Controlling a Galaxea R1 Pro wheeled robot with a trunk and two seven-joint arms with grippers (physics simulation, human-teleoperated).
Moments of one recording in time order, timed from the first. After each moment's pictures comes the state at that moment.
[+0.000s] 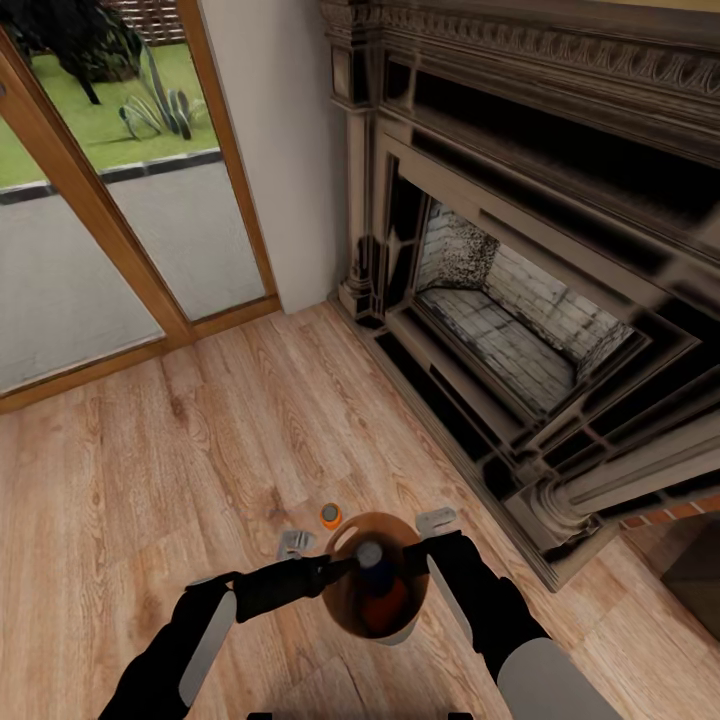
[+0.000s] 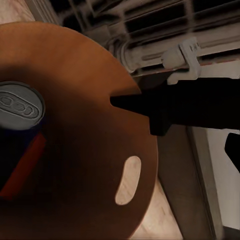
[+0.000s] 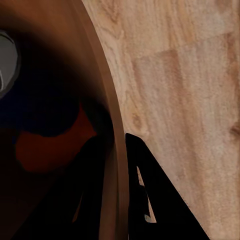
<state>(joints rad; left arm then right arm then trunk) -0.36 -0.01 -0.09 -1.08 0.34 0.57 -0.74 -0.58 0.11 0.25 -0.85 0.02 0.75 -0.07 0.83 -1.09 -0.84</state>
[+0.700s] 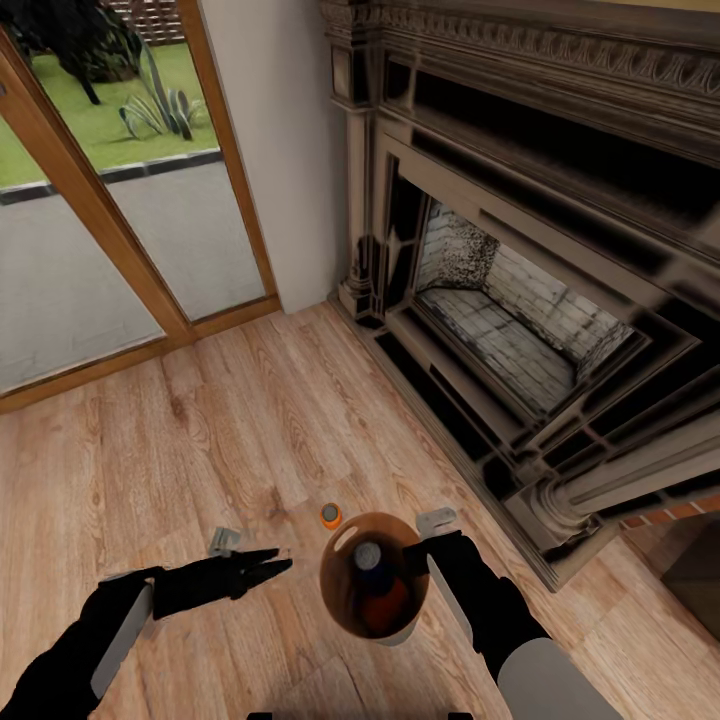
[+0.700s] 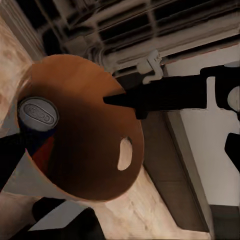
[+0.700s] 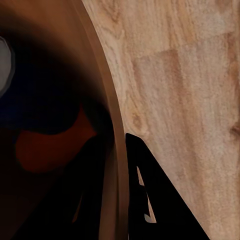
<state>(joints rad) -0.36 0.22 0.00 -1.10 0.34 0.57 -1.13 -0.58 0.11 0.25 -0.85 0.02 0.75 -0.06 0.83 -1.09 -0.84</state>
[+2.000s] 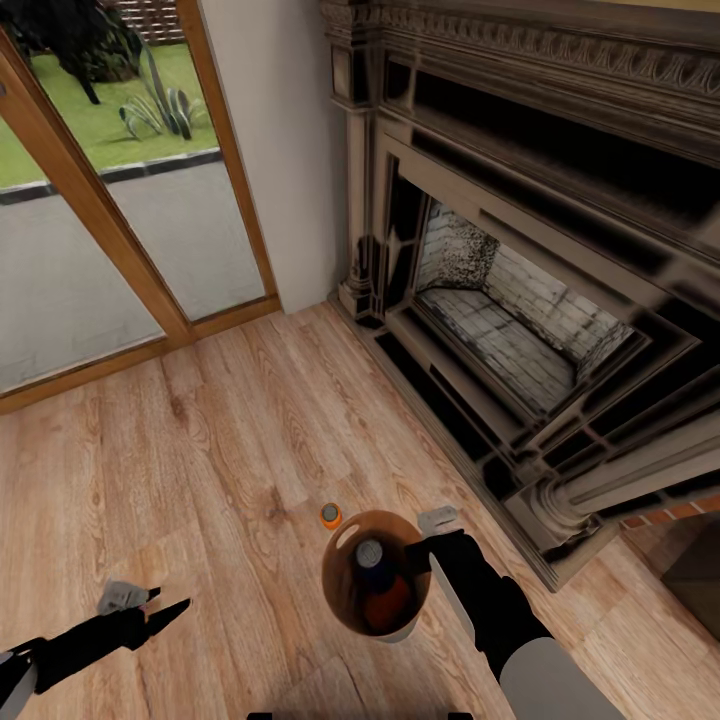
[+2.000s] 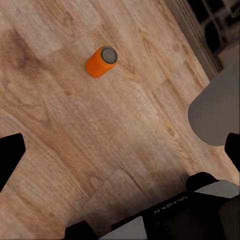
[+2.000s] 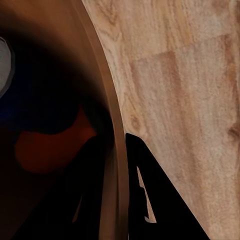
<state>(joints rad) -0.36 0.43 0.13 -0.61 0.25 0.02 -0.96 -0.58 0.10 0.25 -0.86 0.02 0.75 -0.06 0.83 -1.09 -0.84</state>
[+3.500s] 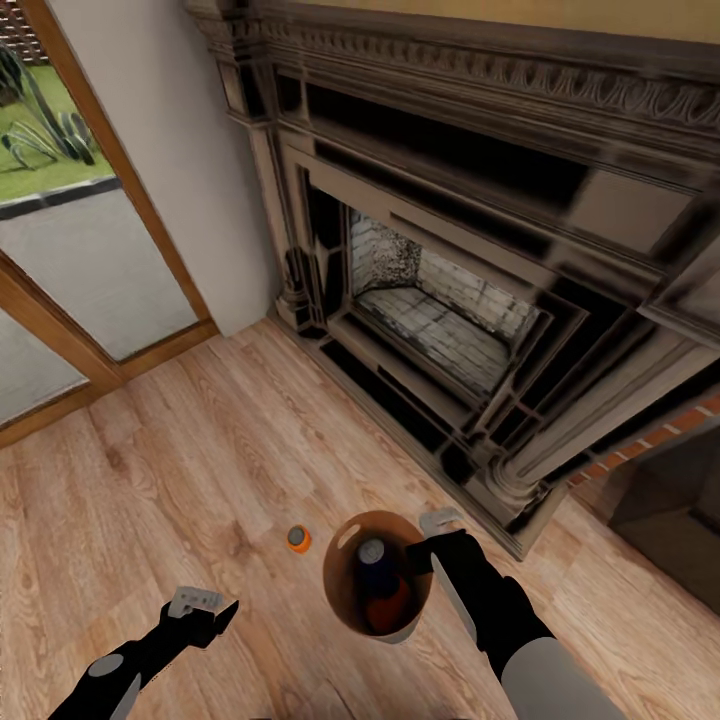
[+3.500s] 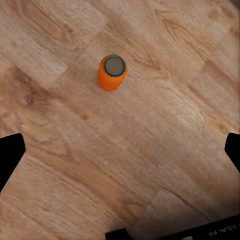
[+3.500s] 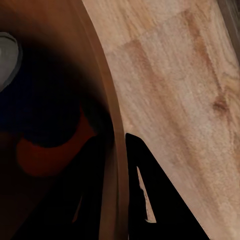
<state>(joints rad) -0.36 0.20 0.07 -0.61 0.02 -0.09 -0.44 -0.58 0.10 0.25 -0.86 0.02 0.75 -0.06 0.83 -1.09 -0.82</state>
